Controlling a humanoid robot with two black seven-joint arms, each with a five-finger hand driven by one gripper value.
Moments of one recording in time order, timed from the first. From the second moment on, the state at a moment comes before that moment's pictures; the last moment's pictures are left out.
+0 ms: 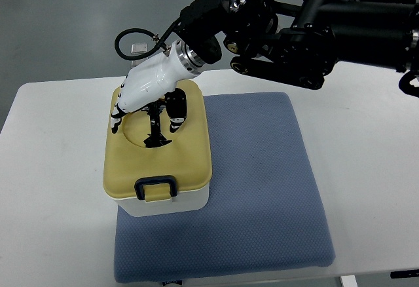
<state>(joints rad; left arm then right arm) 0.01 0.00 -0.02 -0.17 0.02 -0.09 0.04 1.73 -0.03 -0.21 0.93 -1.49 0.30 0.59</state>
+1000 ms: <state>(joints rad) 0.01 0.00 -0.02 -0.17 0.02 -0.09 0.04 1.72 -0.02 -0.23 0.90 -1.54 0.25 0.61</state>
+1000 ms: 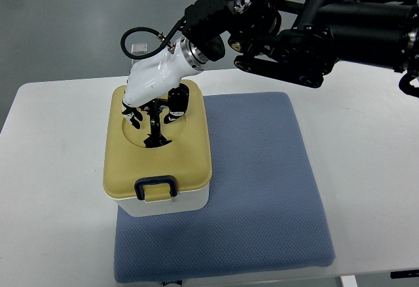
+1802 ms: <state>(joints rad) 0.01 0.00 -0.02 -0.17 0.02 -0.09 0.04 1.73 -0.02 -0.23 0.90 -1.55 0.25 0.61</state>
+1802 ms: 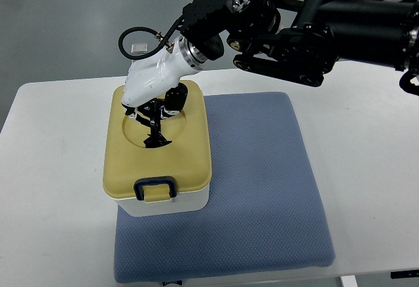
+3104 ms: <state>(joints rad) 0.01 0.00 -0.02 -0.17 0.02 -0.09 0.04 1.84 -0.09 -0.21 0.91 -1.54 0.18 0.61</state>
